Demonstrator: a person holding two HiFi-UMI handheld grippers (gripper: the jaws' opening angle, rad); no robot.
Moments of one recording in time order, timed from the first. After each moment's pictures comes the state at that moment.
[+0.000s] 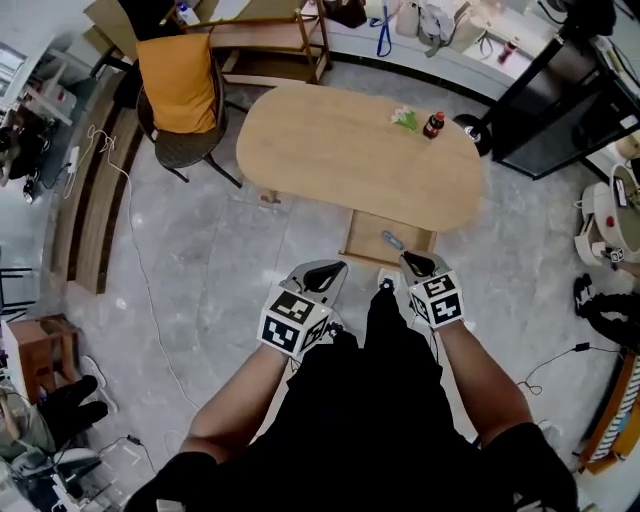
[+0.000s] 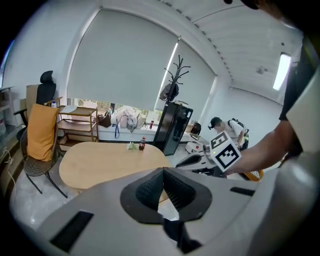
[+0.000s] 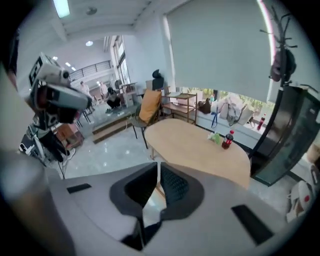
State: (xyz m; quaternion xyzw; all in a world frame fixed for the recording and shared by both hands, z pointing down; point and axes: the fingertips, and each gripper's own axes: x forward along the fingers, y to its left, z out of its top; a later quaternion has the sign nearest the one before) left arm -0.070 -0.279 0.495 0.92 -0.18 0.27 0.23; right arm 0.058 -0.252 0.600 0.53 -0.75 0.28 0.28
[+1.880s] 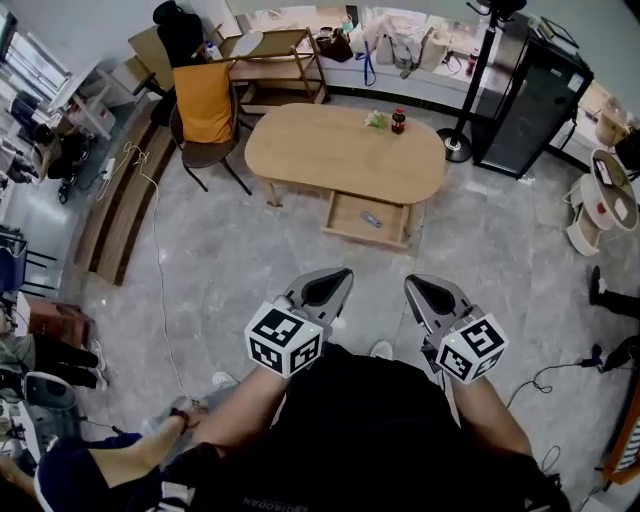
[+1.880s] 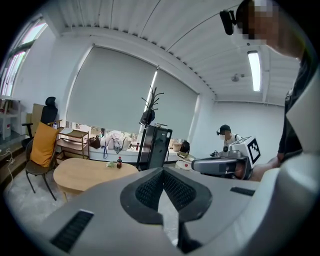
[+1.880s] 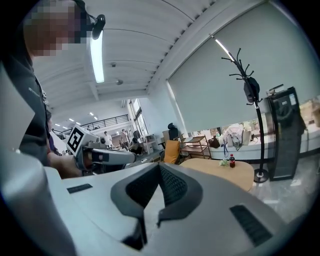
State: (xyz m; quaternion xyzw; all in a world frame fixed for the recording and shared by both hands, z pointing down) left arm -0.031 0.062 0.337 0.96 -0.20 0.14 0.17; right arm 0.059 0.106 0.343 0.53 -0.83 0.18 0.00
